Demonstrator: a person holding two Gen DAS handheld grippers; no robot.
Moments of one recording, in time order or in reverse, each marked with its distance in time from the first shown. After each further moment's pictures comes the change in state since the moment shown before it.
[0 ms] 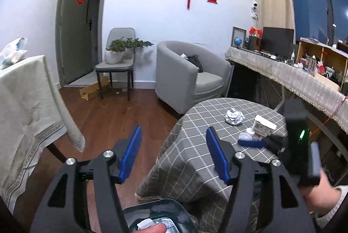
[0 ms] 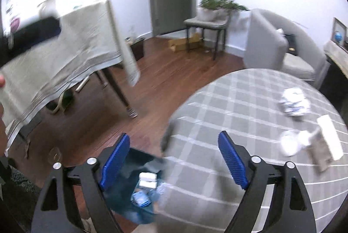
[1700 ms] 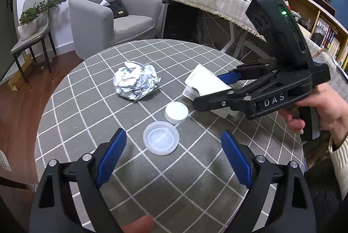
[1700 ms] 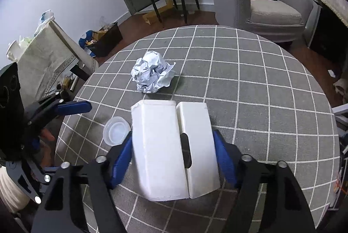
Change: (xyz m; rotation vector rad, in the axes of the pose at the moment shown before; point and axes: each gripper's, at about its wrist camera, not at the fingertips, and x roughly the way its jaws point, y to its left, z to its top) left arm 0.201 -0.161 -0.024 0.177 0.393 -0.395; right arm 0.009 -0.243 -0.009 0.199 0.266 0.112
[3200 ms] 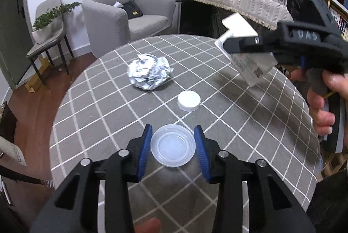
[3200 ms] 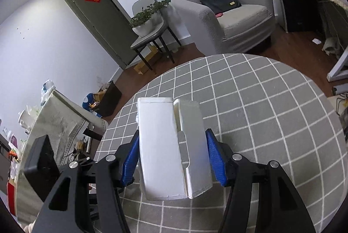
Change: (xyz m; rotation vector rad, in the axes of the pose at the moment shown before) left arm -0.013 -0.008 -0.017 0.021 -0.005 0.153; right arm -0.051 -0.026 -0.025 0.329 -0.305 0.062
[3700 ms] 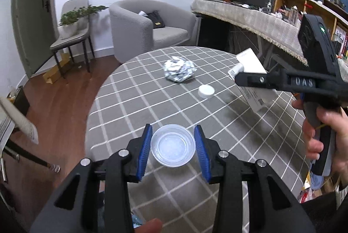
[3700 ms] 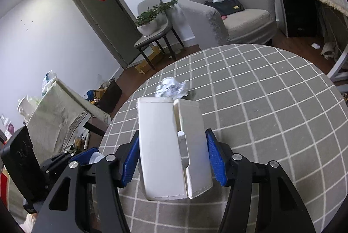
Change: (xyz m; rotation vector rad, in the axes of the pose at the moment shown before) left arm -0.068 0.016 -0.041 -0.112 -0.089 0.092; right arm -0.007 0.041 -0.048 -0.060 -0.029 -0.018
